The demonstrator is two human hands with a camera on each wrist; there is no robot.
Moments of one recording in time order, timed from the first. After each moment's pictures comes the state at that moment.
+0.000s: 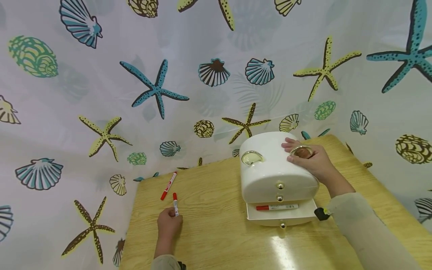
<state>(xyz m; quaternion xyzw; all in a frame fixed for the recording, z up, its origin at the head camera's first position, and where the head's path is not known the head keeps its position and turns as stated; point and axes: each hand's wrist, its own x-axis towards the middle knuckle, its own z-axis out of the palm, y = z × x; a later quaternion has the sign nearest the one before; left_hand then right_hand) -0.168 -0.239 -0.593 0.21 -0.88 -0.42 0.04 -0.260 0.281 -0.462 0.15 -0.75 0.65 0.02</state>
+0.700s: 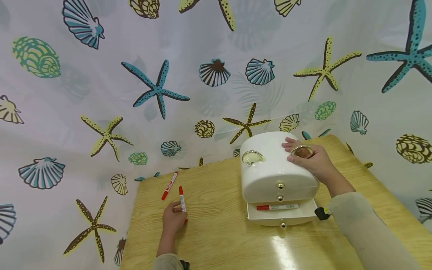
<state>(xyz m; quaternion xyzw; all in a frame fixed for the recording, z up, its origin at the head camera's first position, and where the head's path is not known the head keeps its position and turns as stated) -0.174 -0.224 -0.585 0.19 -0.85 -0.49 0.03 -0.260 0.281 -0.462 0.14 -0.75 0.65 0.01</state>
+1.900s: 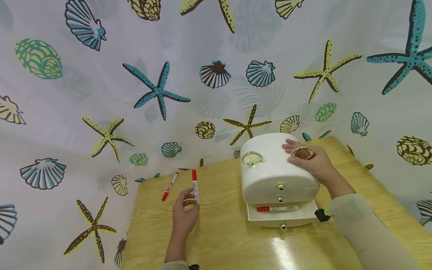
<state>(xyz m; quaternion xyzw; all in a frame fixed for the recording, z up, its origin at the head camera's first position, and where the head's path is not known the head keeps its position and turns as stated) -0.164 -0.168 -0.536 0.06 -0.80 -0.60 0.09 -0.260 0.281 -0.462 0.14 -0.76 0.64 0.01</state>
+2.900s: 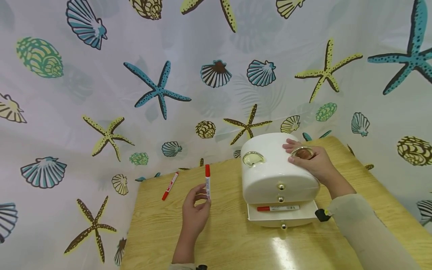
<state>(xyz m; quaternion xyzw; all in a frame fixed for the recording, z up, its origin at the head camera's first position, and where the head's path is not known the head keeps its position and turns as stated) -0.153 -0.125 -0.509 -0.02 -0.79 -0.60 0.11 -0.259 0.280 -0.461 0.15 -0.76 0.64 0.02</state>
